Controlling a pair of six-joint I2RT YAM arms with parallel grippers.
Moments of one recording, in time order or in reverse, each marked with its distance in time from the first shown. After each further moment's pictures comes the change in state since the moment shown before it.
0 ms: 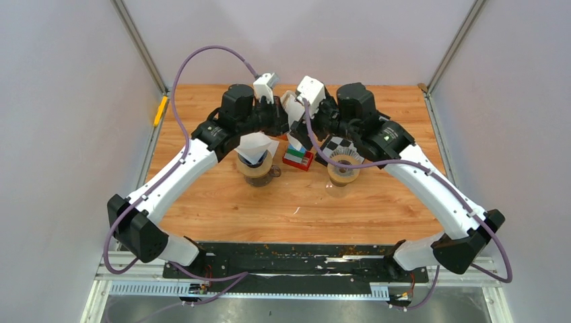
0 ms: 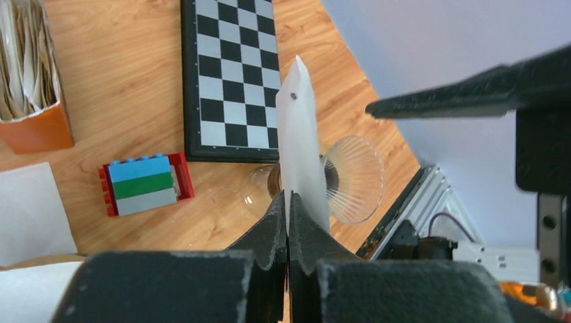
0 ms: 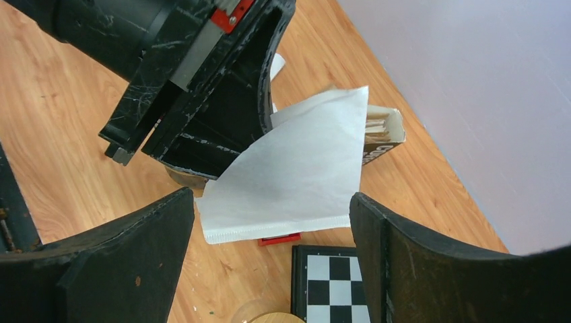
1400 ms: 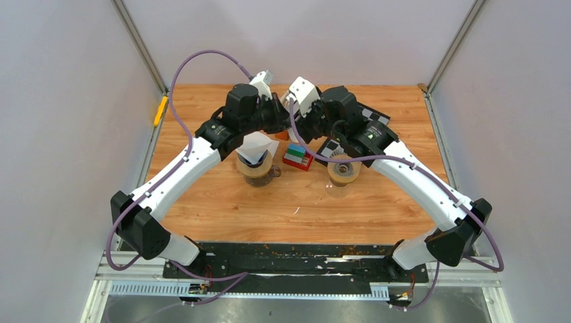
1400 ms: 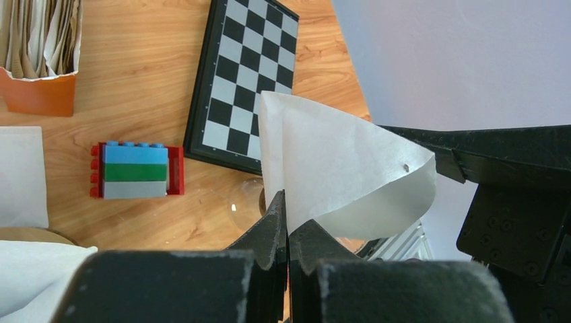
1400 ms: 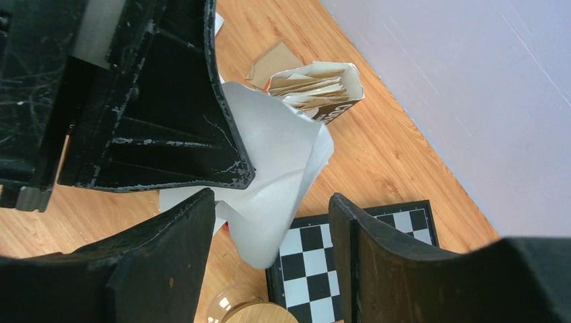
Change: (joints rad) left arm -0.014 0.033 0.023 -0.012 -0.159 -0.225; right arm 0.048 0.084 -0.009 0.014 0.290 -0.001
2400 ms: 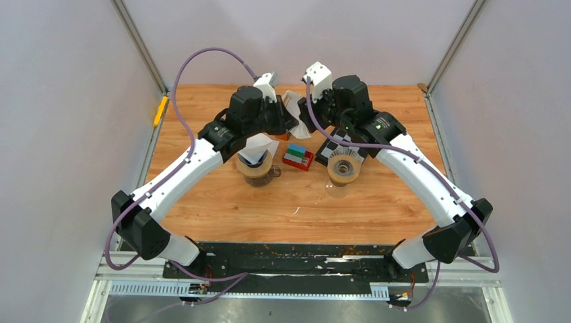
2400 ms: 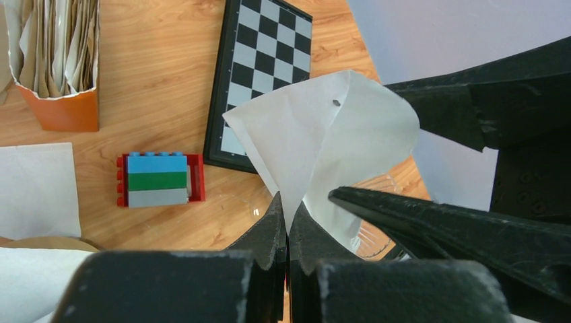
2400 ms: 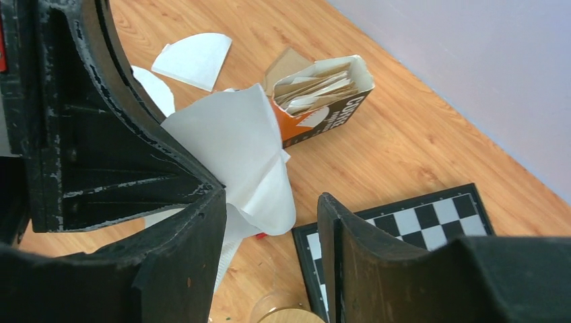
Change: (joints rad) left arm -0.033 0.000 0.000 -0.003 -0.060 0.096; right arm -0.096 0.014 0.052 -0.013 -0.087 0.190
